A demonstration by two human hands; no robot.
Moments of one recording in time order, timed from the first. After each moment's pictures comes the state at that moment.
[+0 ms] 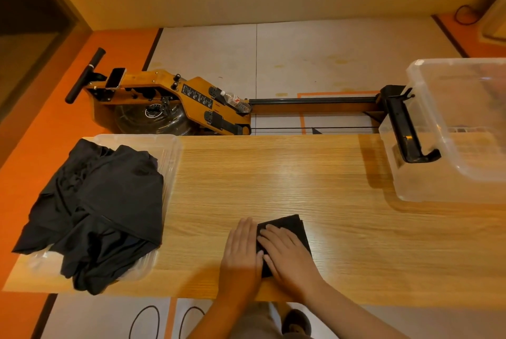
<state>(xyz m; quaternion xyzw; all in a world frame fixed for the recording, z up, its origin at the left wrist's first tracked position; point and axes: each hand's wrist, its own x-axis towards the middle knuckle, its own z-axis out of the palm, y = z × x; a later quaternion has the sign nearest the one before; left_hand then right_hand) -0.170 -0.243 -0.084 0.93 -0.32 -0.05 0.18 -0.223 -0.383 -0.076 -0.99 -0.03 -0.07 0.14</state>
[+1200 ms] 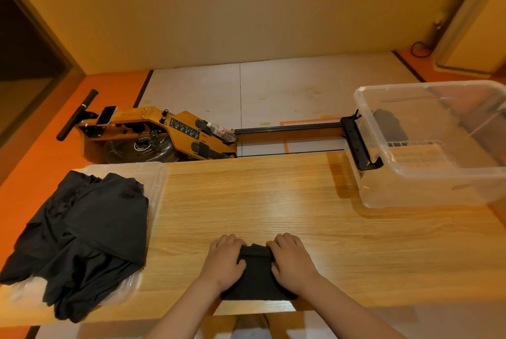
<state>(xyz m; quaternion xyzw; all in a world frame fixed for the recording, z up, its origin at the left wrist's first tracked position) -0.133 -0.264 -0.044 0.90 -0.37 -0.19 0.08 -0.238 -0.427 -0.061 -0.99 0.06 0.05 0.13</state>
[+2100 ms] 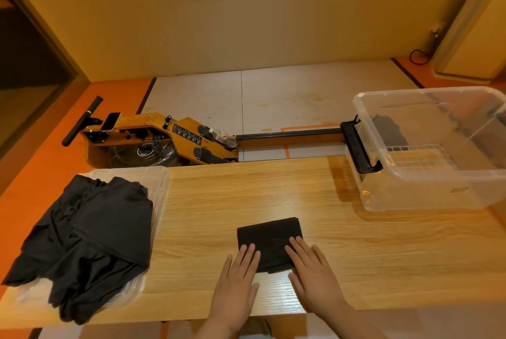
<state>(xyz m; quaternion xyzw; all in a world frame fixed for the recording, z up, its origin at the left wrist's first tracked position) -0.190 -0.242 -0.086 0.90 -0.43 -0.09 0.04 -0.287 -0.439 -0.079 -0.99 0.12 0.04 0.10</state>
